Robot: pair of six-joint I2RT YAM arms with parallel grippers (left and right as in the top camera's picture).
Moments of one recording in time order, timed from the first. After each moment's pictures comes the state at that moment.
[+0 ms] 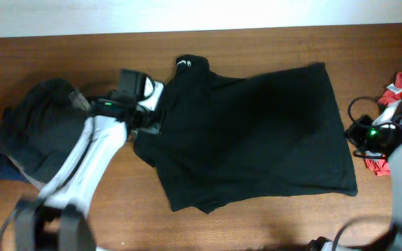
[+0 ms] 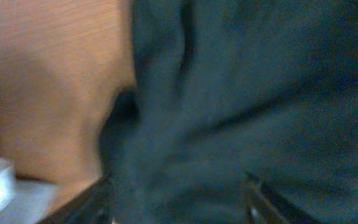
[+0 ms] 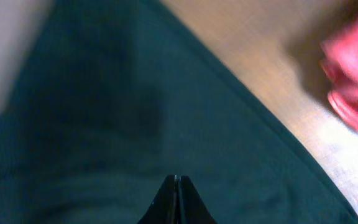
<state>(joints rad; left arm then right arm) -0.23 1.61 1.27 -0.72 0.09 0.08 -0.52 1.37 1.03 -0.72 -0.32 0.30</state>
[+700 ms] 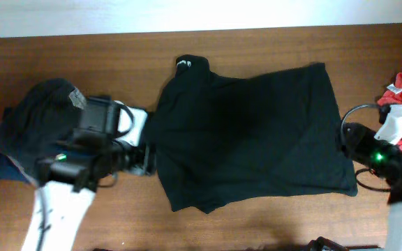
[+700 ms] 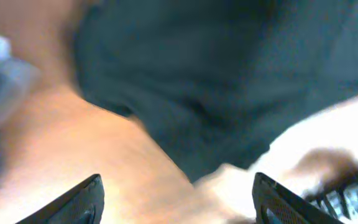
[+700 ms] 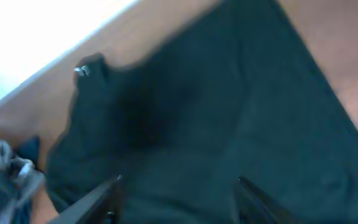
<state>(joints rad) -0.27 1.21 1.21 -1.19 0.24 -0.04 -0.51 1.03 1.07 -0.97 -0.57 0.12</state>
